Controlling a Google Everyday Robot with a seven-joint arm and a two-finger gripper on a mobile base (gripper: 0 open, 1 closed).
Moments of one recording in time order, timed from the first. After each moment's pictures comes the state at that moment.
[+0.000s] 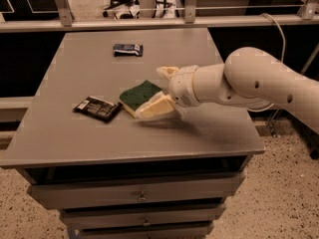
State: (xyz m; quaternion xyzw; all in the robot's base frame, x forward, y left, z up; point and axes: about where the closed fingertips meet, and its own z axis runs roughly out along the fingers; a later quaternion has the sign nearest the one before) arm 0.584 0.005 0.852 -0.51 0.68 0.21 0.48
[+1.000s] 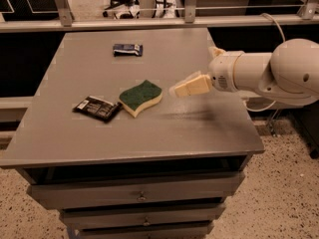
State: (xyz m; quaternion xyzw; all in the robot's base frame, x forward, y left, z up) arm 0.625 -0.104 0.891 -0.38 0.74 0.17 0.53
